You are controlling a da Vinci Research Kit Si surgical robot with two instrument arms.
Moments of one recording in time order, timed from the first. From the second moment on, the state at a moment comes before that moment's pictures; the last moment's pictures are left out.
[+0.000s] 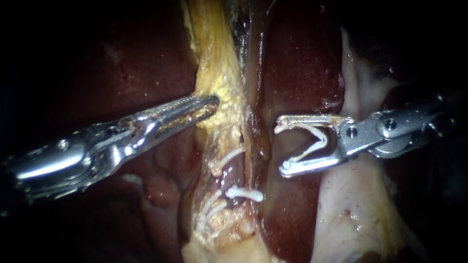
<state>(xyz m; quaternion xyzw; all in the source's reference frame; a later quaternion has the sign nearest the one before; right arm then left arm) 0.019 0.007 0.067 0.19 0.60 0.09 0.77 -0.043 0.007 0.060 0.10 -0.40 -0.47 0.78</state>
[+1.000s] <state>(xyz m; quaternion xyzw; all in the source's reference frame) 0.027 0.000 0.079 0.32 0.53 0.21 0.76 -0.038 0.008 0.049 0.08 -0.42 -0.49 0.76</state>
